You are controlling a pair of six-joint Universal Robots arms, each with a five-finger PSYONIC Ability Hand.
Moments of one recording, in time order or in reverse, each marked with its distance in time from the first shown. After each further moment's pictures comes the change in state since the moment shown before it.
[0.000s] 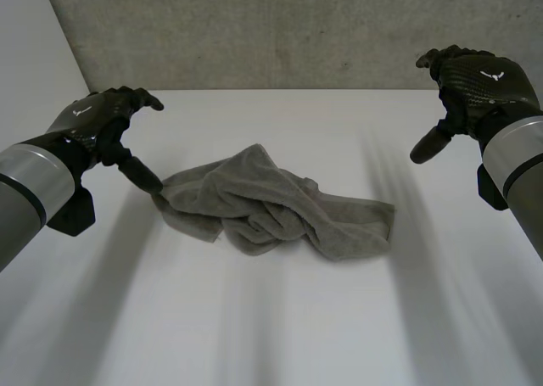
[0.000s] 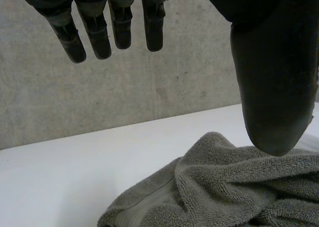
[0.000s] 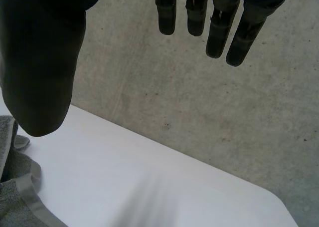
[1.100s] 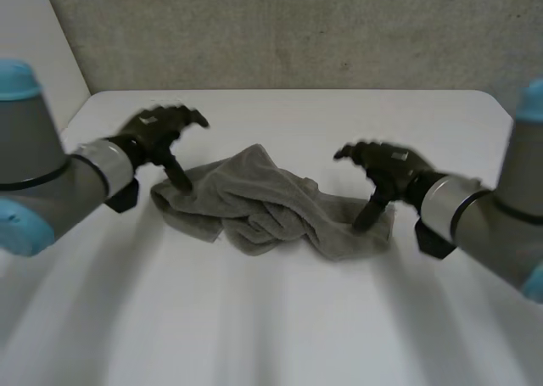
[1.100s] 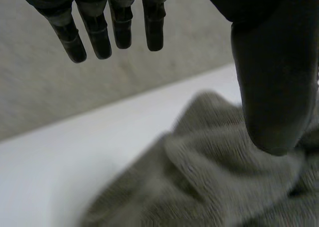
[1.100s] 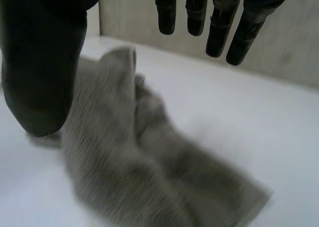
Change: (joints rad) left arm -0.007 -0.484 0.344 0.018 0.198 0.189; right arm -0.011 0.288 -0.022 0.114 -0.351 0.066; left_hand 0.000 -0.002 0.000 0.000 0.000; right_hand 0.000 0.000 -0.005 -0.005 0.000
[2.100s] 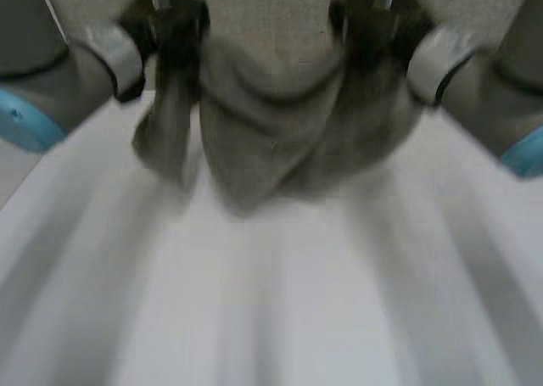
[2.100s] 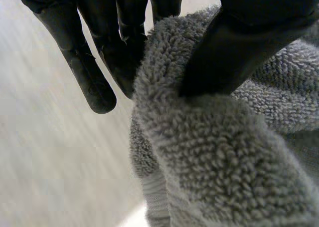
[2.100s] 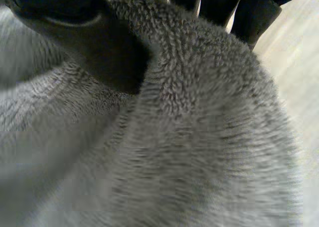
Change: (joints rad) left arm -0.087 -0.130 0.737 -0.208 -0.033 0.141; right arm 0.064 0.098 -0.677 -0.010 -0.020 -0.270; left_hand 1.006 1.019 1.082 1.083 1.054; right_hand 1.088 1.051 1.075 1.074 1.089
